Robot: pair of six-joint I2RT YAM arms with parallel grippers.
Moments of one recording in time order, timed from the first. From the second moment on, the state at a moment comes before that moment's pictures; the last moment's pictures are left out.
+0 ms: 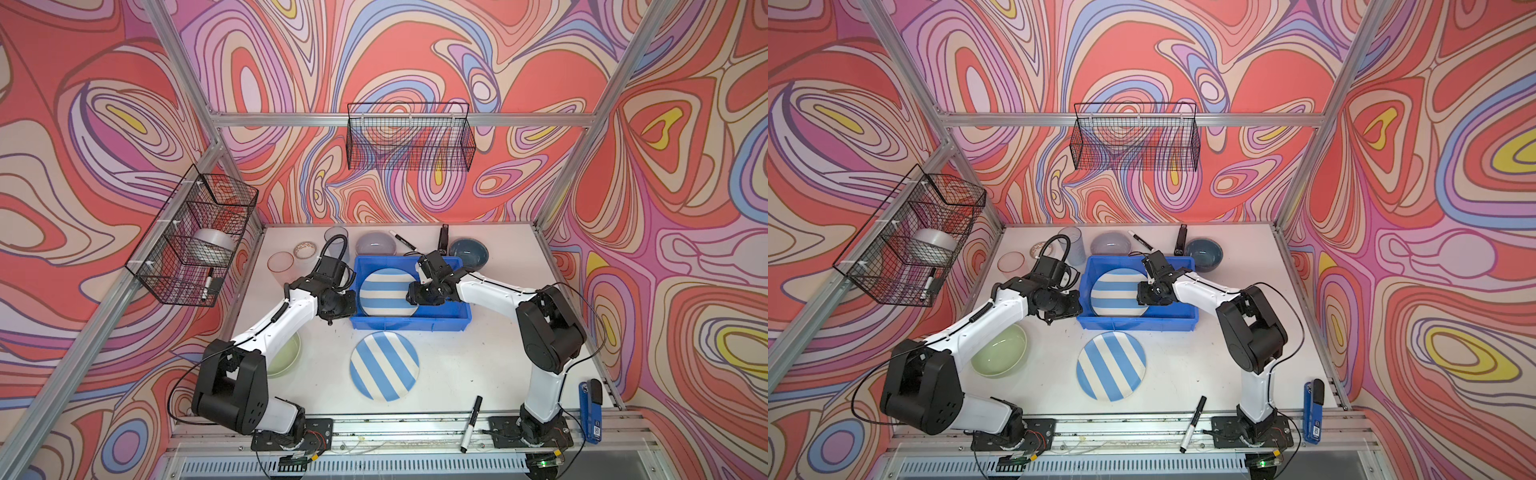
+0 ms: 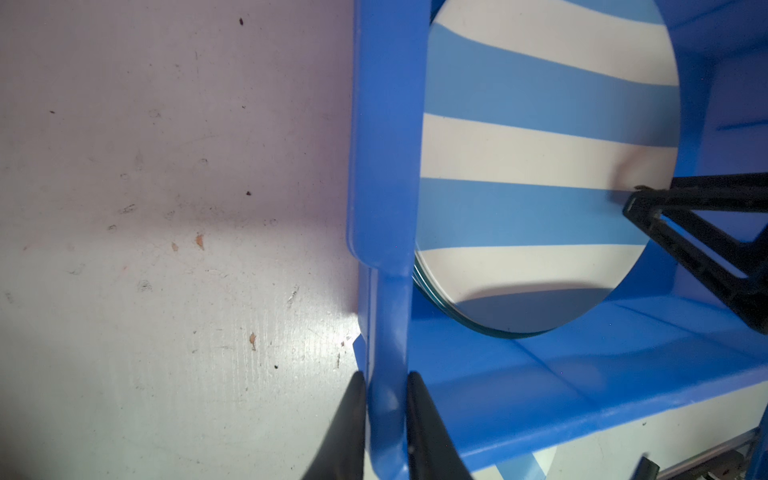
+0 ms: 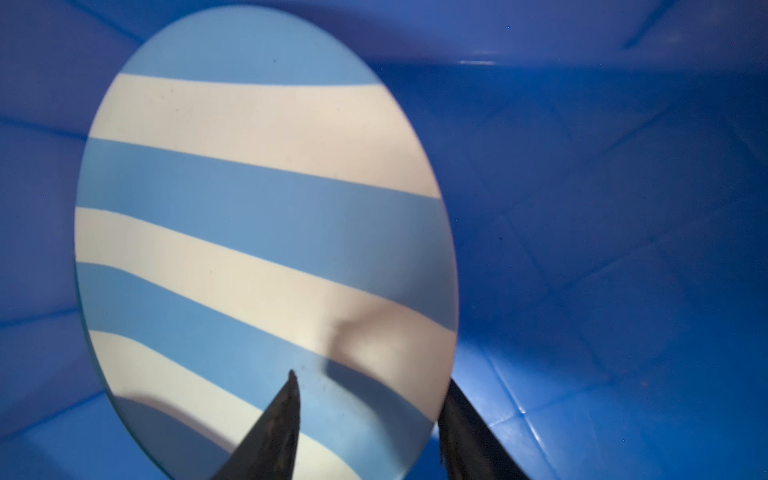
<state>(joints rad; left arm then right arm) -0.33 1.45 1.02 -0.72 0.17 -0.46 0.57 1.90 1.31 -0.45 -0.13 0.51</state>
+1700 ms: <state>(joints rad) -0.34 1.10 0.79 -0.83 0.19 -0.51 0.73 1.24 0.94 -0.54 -0.10 0.51</state>
